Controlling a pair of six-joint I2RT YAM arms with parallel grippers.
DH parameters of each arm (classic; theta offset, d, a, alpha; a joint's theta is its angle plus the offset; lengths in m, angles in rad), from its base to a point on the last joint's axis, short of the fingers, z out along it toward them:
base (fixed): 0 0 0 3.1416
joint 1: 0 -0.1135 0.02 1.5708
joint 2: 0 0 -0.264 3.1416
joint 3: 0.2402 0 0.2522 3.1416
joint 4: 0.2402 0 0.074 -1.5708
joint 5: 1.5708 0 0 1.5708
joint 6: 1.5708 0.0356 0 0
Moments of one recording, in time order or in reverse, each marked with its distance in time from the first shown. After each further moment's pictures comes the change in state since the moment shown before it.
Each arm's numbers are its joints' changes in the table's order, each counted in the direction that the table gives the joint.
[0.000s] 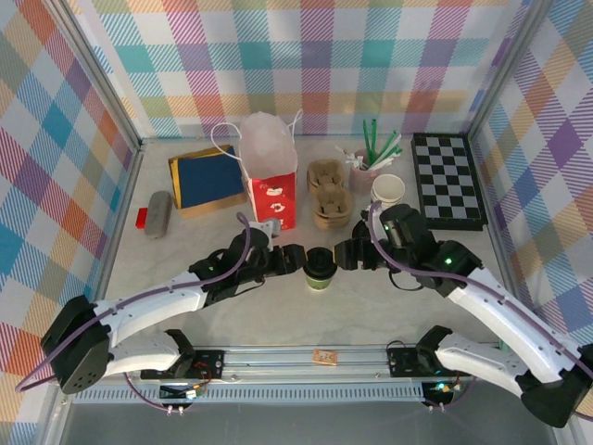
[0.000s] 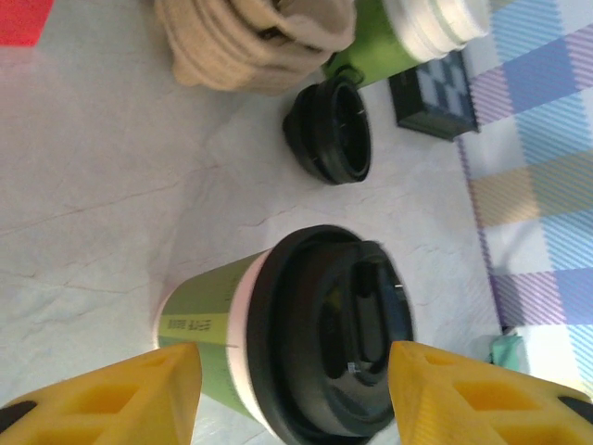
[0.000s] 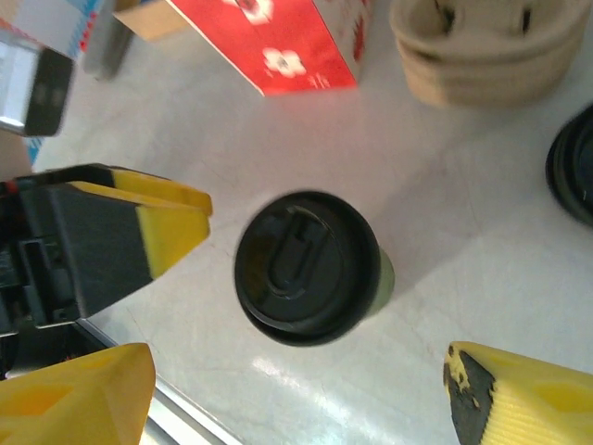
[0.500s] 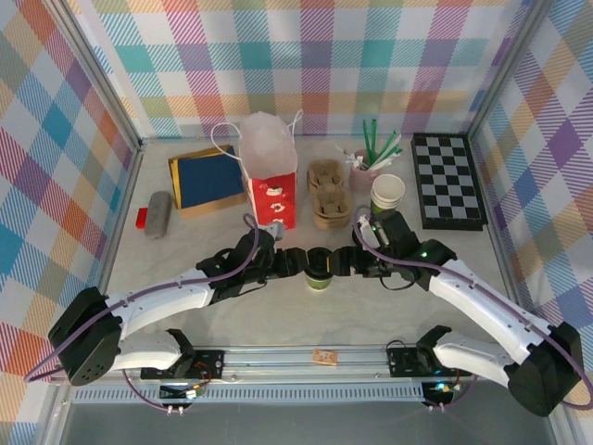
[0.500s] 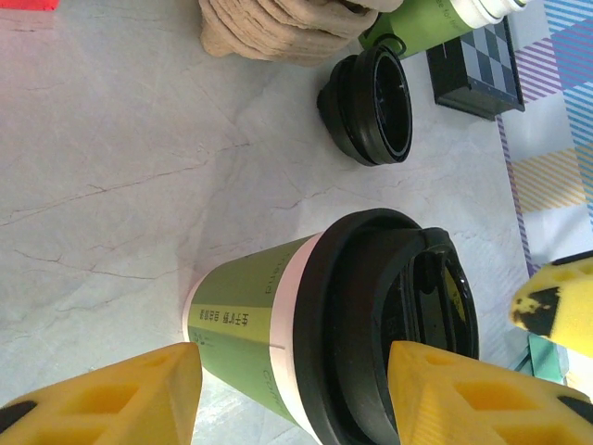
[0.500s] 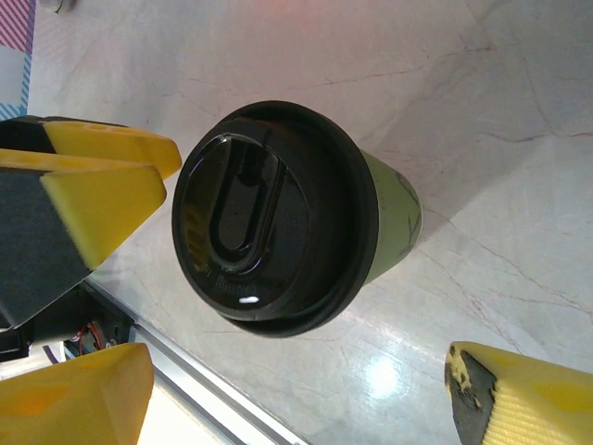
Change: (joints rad) left arm 0.001 0.050 0.004 0.008 0.002 0.016; right arm 0.058 0.110 -0.145 -0.126 -0.190 0.064
